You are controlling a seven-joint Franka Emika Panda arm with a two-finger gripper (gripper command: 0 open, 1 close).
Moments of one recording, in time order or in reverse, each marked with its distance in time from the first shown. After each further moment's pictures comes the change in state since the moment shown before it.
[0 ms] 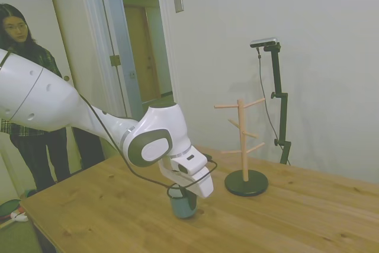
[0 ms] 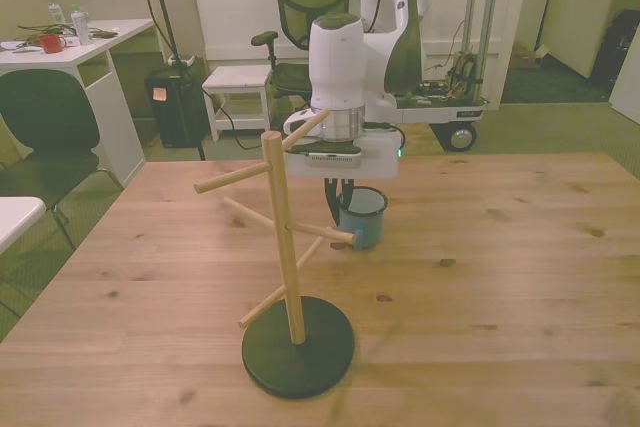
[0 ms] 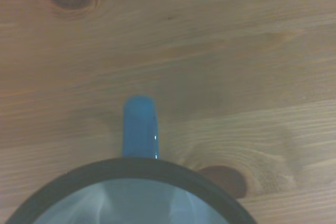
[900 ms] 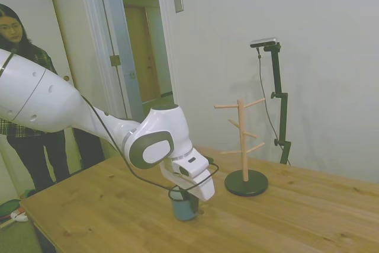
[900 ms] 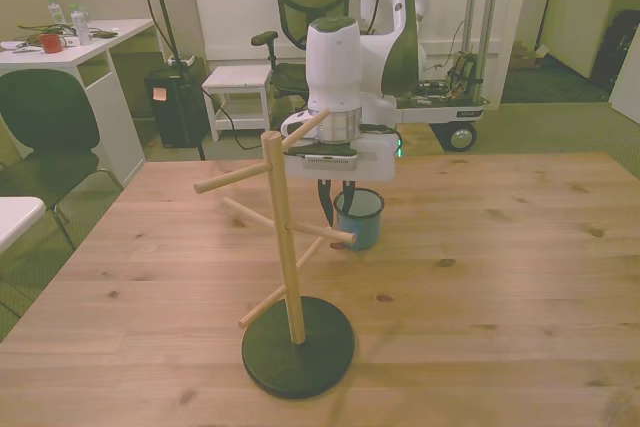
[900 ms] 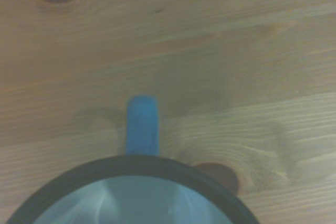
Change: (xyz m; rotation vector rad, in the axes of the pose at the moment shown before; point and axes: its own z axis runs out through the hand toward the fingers) arm 0.004 0.004 0.000 0.000 0.000 0.016
